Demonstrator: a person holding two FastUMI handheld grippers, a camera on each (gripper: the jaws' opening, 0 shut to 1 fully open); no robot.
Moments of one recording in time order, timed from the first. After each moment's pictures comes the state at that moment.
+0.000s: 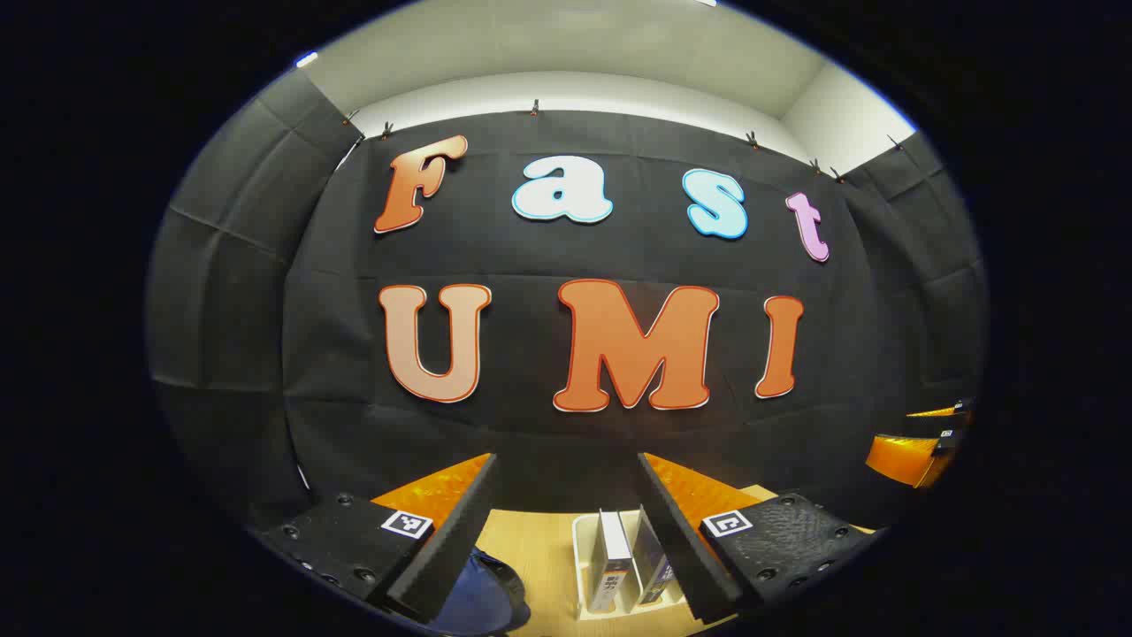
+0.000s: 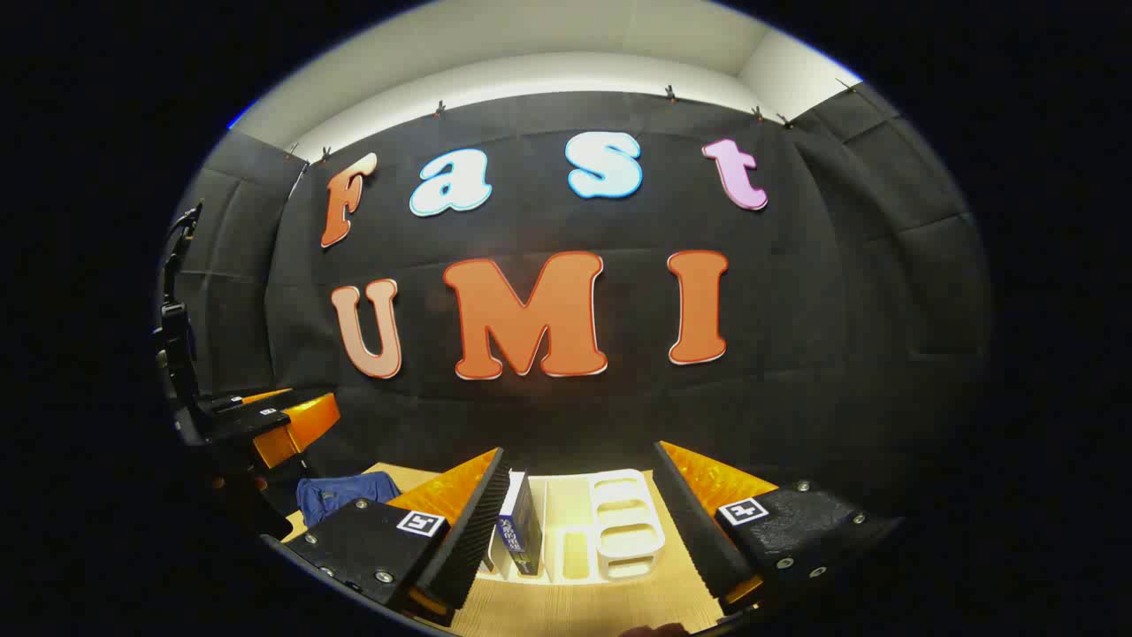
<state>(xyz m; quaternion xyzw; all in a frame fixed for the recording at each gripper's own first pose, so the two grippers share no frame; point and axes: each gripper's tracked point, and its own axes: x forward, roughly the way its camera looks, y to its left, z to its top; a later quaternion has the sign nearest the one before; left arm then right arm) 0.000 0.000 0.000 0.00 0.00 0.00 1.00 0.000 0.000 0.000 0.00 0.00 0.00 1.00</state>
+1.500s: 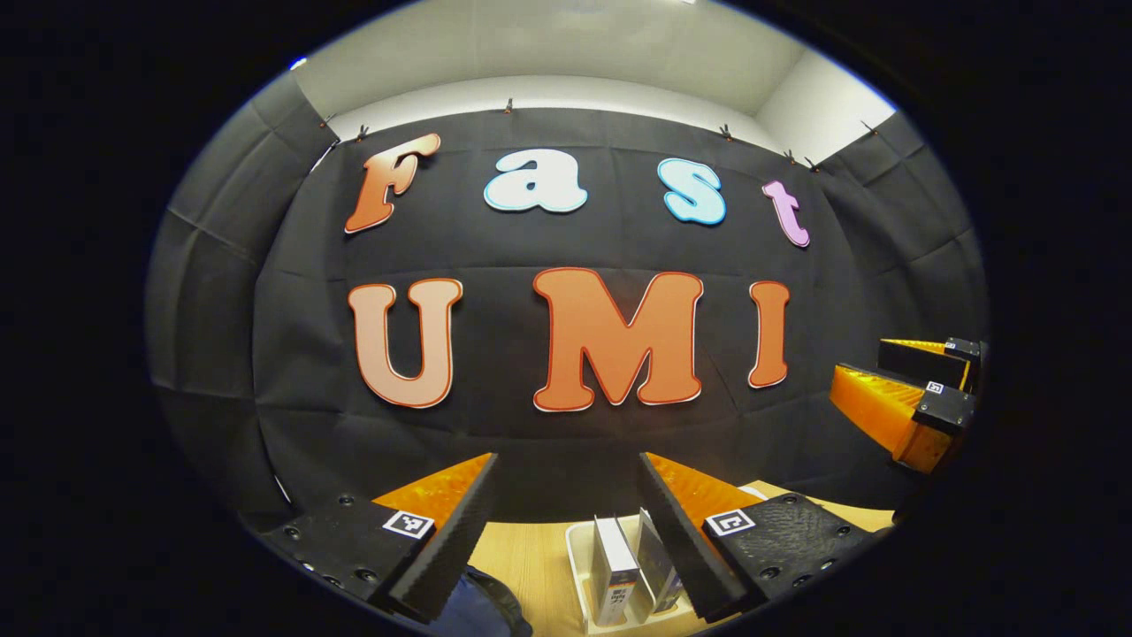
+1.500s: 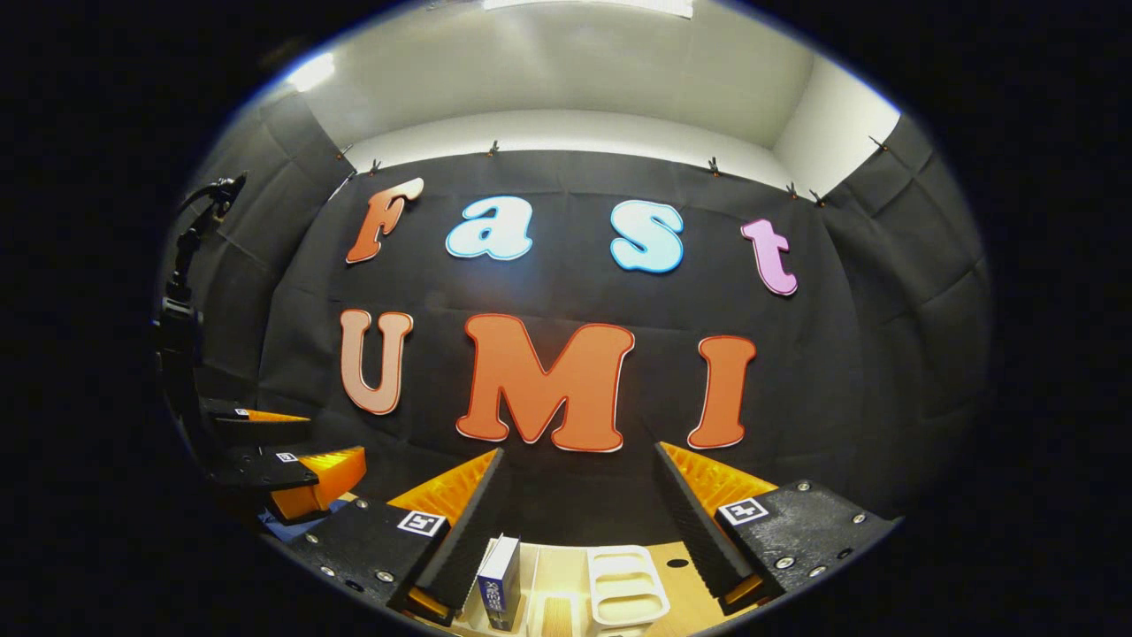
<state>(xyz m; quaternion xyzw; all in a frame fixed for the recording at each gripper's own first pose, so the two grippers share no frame) 0.043 -0.012 -0.041 0.01 -0.02 -0.03 1.00 0.048 0.040 0.042 -0.08 -0.17 -0.01 0.98</state>
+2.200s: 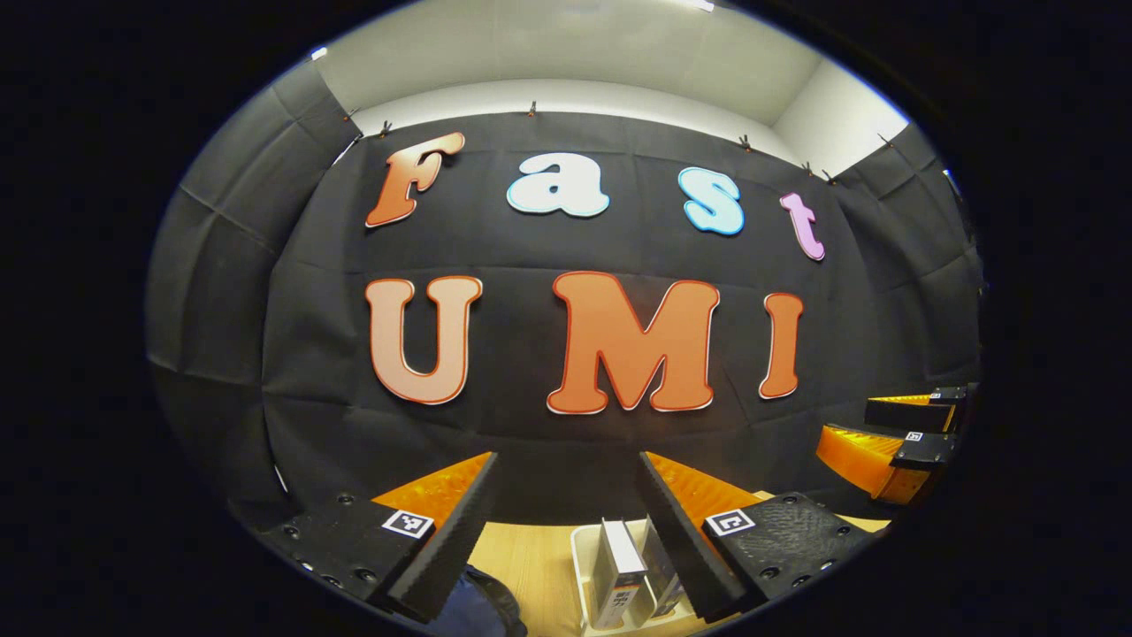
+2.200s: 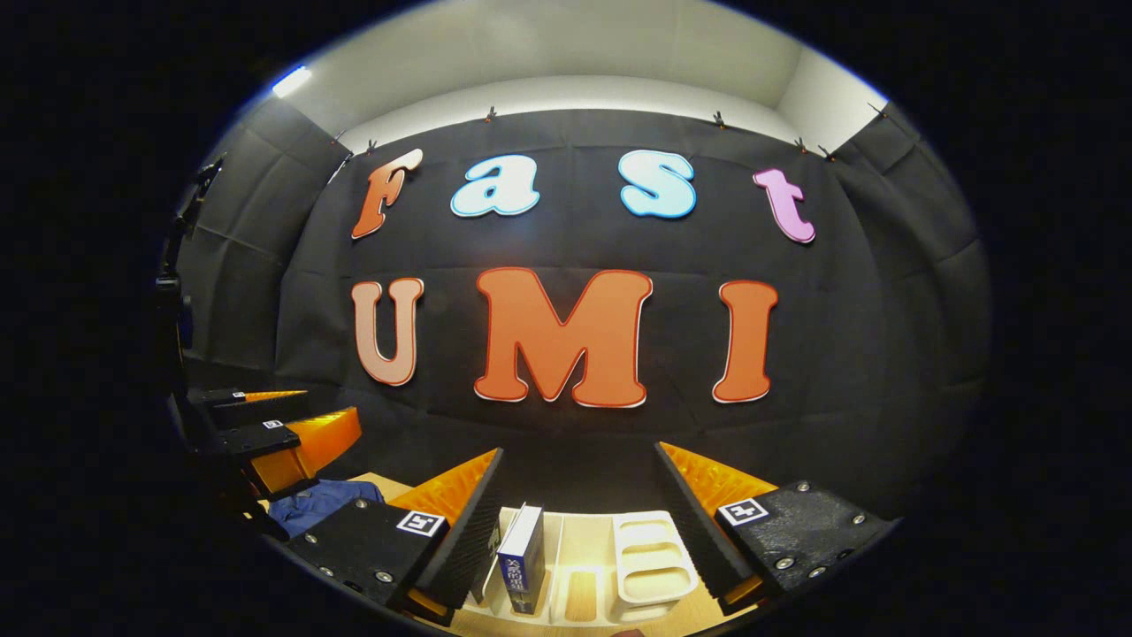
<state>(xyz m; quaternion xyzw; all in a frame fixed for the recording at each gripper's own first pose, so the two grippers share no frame) 0.042 0.009 -0.051 0.00 -0.02 -0.01 1.00 0.067 0.041 -0.009 -0.05 -0.07 0.02 1.00</state>
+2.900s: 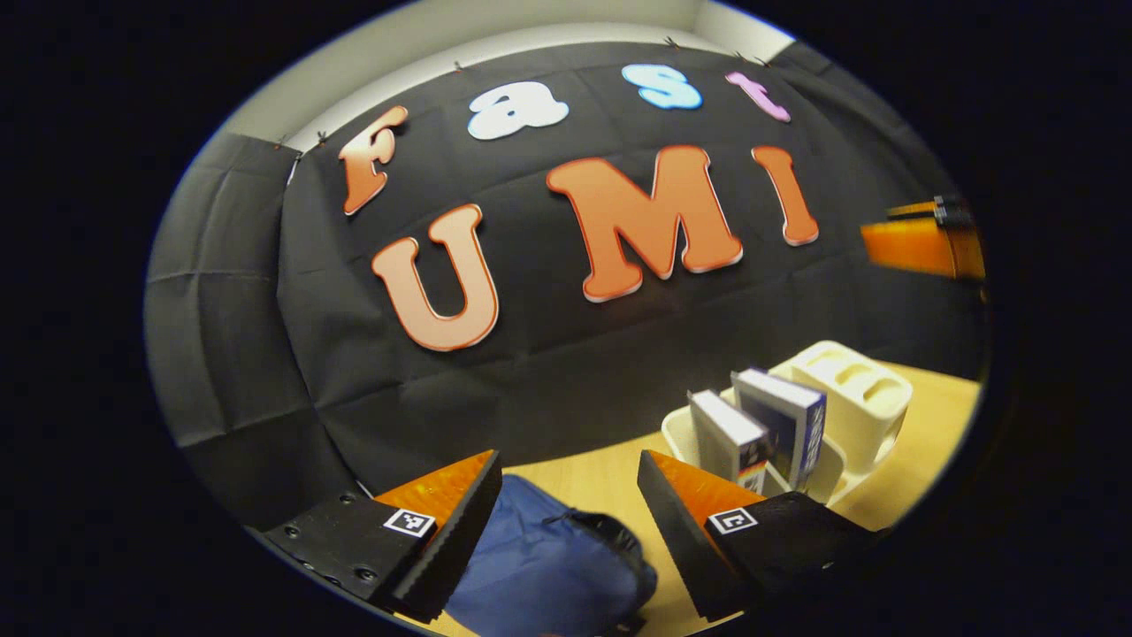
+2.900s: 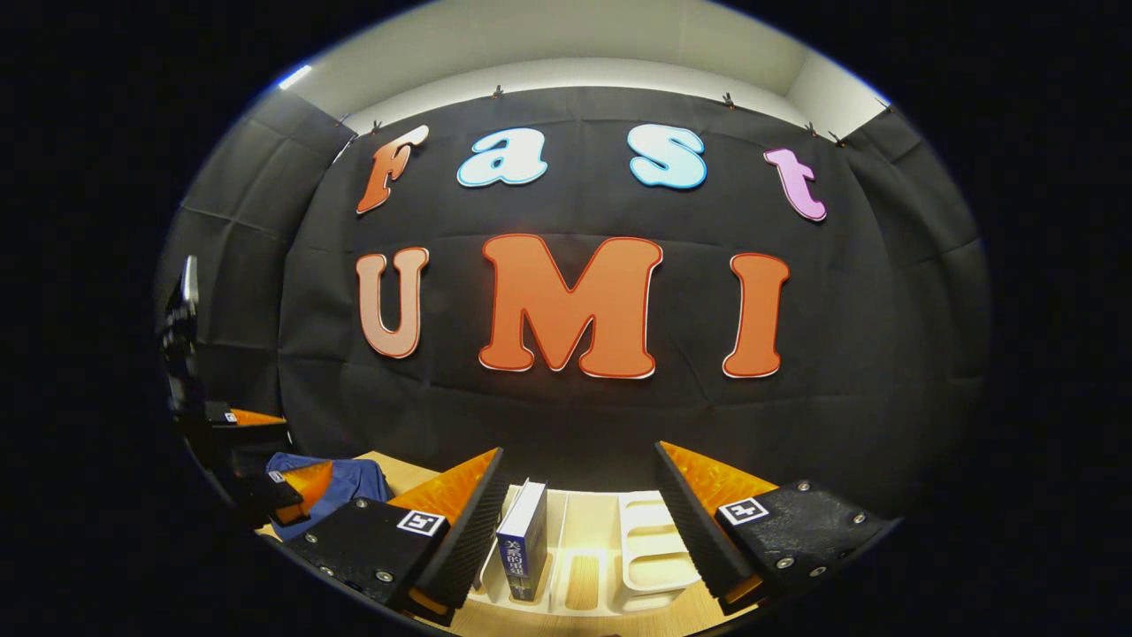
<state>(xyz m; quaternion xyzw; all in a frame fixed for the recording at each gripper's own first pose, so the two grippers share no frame) 0.018 0.081 -0.183 0.19 0.13 0.03 0.97 0.078 0.043 -0.036 -0.06 -0.04 0.03 1.00</state>
